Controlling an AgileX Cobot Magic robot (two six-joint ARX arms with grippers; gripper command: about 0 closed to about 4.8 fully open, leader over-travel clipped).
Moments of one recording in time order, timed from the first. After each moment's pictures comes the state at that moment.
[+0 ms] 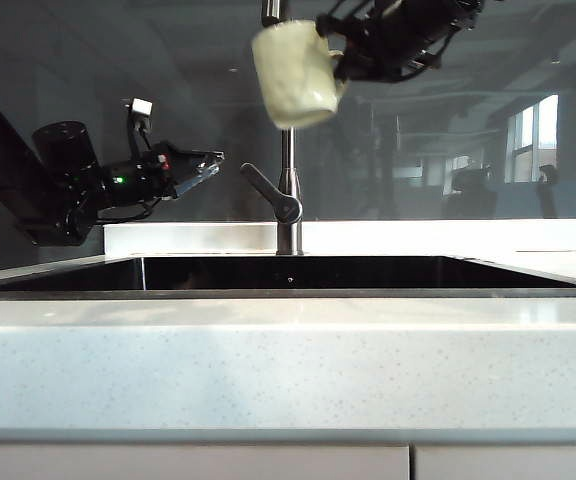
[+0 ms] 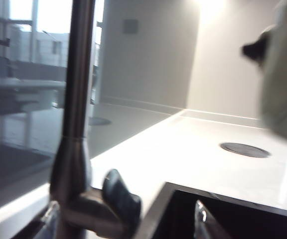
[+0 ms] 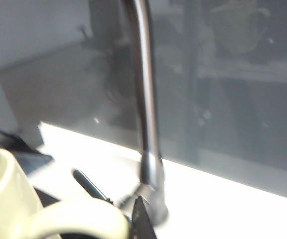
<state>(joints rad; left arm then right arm) -0.05 2.72 2.23 1.21 1.13 -0.69 0.31 1.87 1.60 0.22 -0.13 0.05</state>
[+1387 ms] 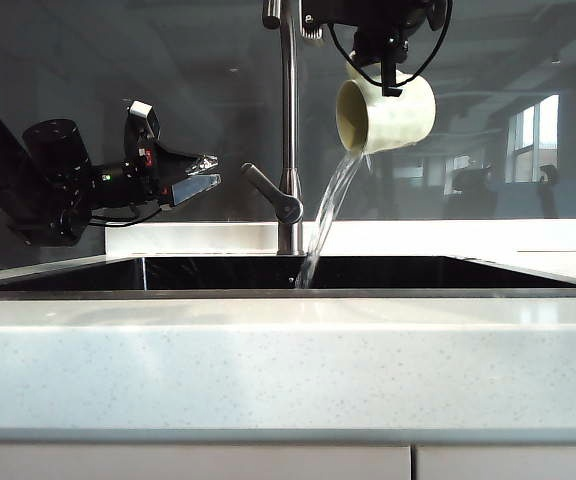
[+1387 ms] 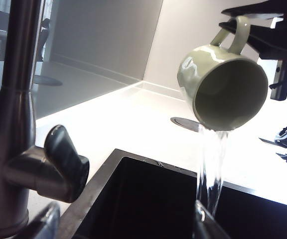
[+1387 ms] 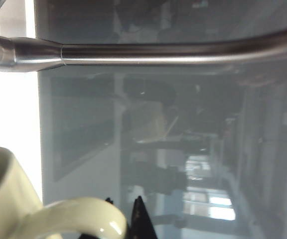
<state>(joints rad) -0.04 2.72 2.23 1.26 1.32 -0.92 0.40 1.78 1.60 0.09 0.18 -1.55</state>
